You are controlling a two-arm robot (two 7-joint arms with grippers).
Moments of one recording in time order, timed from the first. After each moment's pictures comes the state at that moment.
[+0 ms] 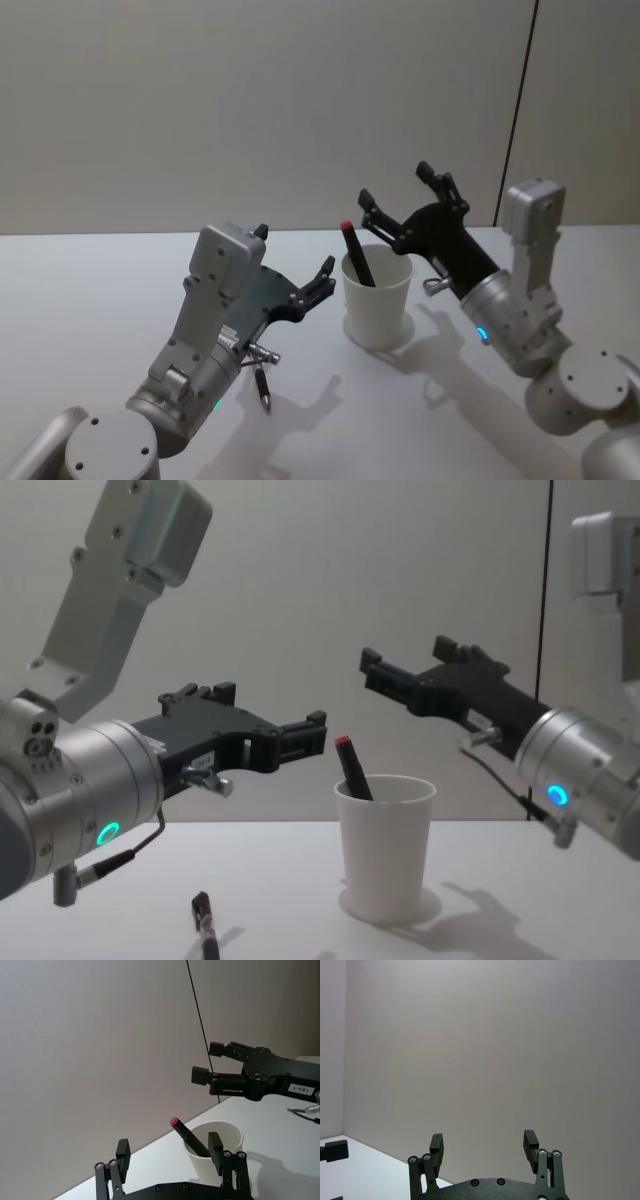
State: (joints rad) left arm -0.24 0.38 0.45 -1.63 -0.20 0.01 -0.01; right arm 0.49 0.04 -0.29 -1.03 0.21 -0.45 0.37
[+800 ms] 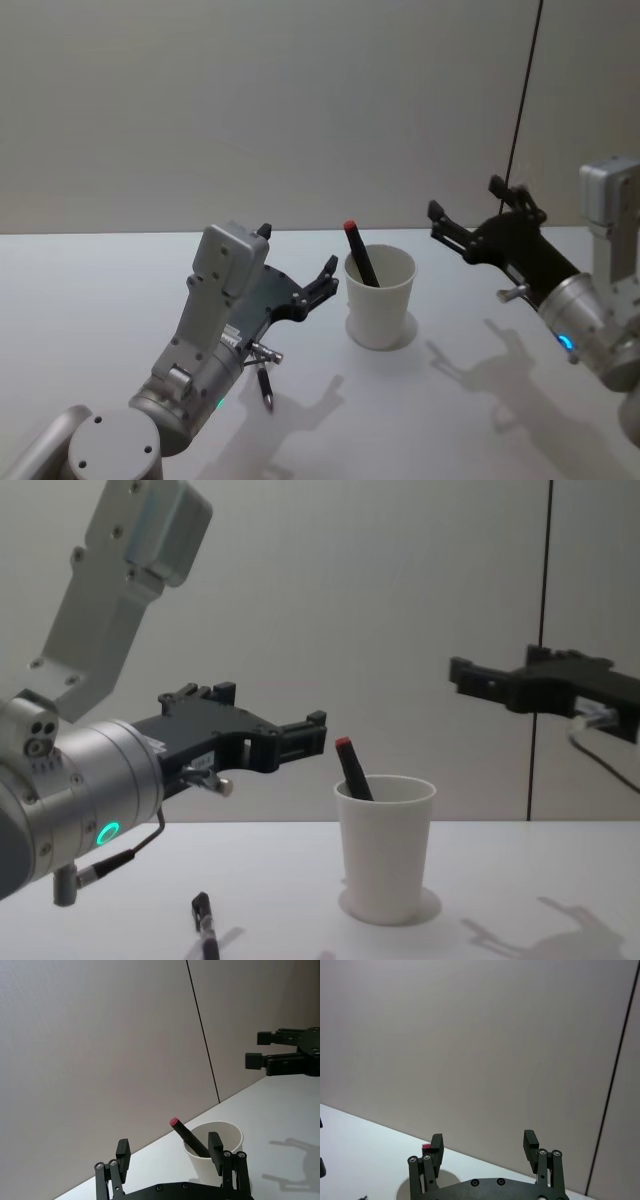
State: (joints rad) left arm -0.24 0.38 0.45 -1.63 -0.20 0.01 -0.01; right arm 0.31 0.18 -0.22 -1.43 0.20 -0.06 0.29
